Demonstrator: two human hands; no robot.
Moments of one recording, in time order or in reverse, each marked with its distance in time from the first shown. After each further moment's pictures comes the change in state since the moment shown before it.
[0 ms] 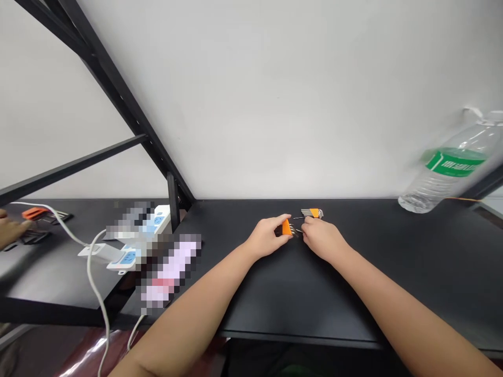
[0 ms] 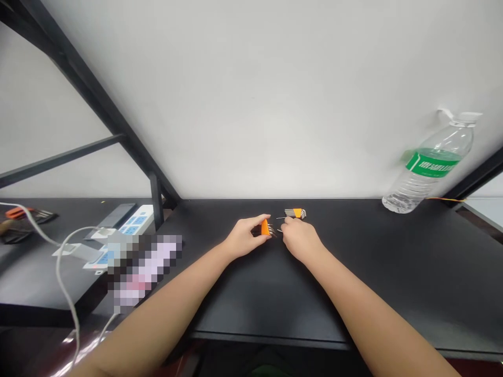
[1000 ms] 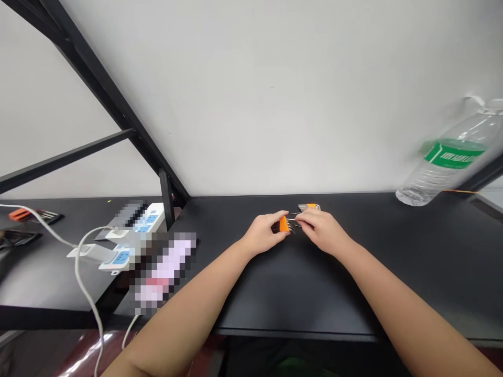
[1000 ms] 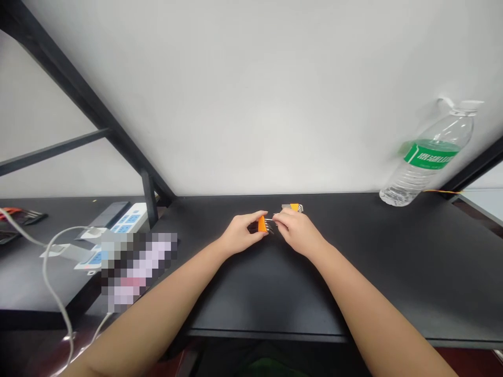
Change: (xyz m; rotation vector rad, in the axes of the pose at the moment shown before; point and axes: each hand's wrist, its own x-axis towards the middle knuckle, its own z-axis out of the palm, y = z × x) left_hand 0.002 0.003 0.000 0.026 -0.011 0.004; right_hand -0.005 0.018 -0.001 0.507 0.362 -0.213
